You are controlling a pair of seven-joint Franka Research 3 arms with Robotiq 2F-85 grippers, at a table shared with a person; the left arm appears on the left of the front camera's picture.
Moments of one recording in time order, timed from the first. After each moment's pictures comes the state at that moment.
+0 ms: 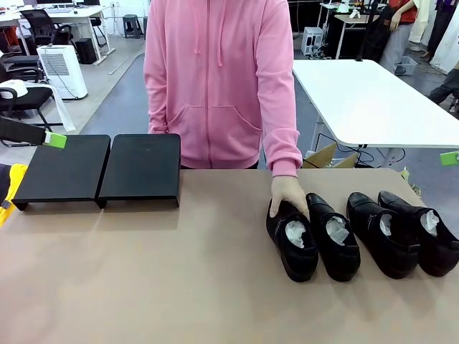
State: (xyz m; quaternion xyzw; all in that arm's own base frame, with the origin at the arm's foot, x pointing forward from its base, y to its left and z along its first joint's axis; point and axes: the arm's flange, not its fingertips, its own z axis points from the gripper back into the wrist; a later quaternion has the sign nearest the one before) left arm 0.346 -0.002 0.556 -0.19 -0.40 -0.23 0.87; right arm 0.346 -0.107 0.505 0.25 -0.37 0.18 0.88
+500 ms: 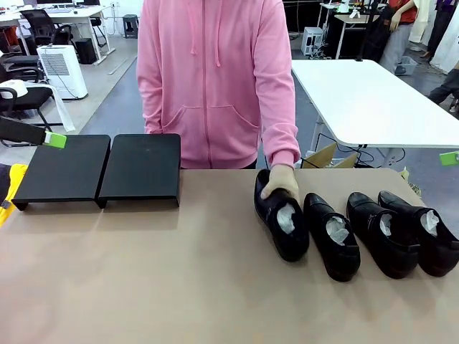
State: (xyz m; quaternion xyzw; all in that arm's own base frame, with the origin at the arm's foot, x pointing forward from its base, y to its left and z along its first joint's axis) left arm 0.346 -0.002 0.556 -0.19 -0.40 -0.23 0.87; right arm 0.346 -0.107 0.504 0.25 -0.37 0.18 0.88
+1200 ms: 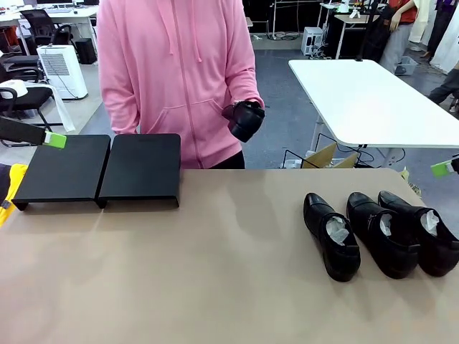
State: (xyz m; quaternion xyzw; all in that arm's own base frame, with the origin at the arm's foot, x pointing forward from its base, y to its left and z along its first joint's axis) left arm 0.346 -0.002 0.556 -0.19 -0.40 -0.23 0.87; right arm 0.347 -0.075 0.513 0.14 -0.31 0.22 0.91
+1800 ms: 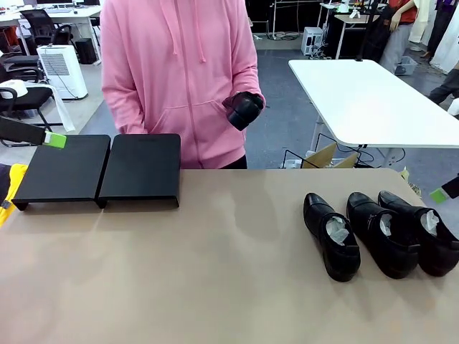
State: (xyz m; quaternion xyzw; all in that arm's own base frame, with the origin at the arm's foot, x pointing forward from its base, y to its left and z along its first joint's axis) left arm 0.346 -0.002 0.556 -0.19 -0.40 -0.23 0.87; right arm 0.348 -0.049 0.496 0.05 -0.20 0.24 0.95
